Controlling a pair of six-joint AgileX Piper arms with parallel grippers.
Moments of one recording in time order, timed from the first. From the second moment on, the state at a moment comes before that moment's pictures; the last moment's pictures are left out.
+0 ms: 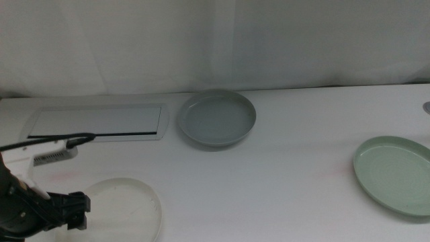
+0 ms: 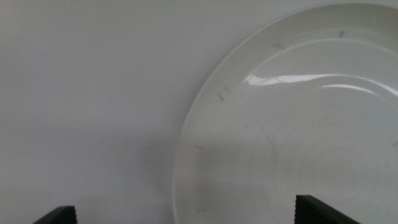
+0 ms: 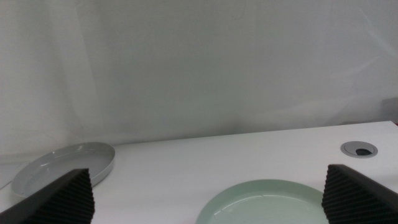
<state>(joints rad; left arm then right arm) 0.00 1.41 -0.67 0.05 0.71 -0.25 0.22 0.00 0.00 -0.26 0.11 0.37</state>
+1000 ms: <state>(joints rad) 0.01 1.58 -0.63 0.05 0.55 -0.31 0.22 0.00 0.00 -0.26 0.11 0.37</state>
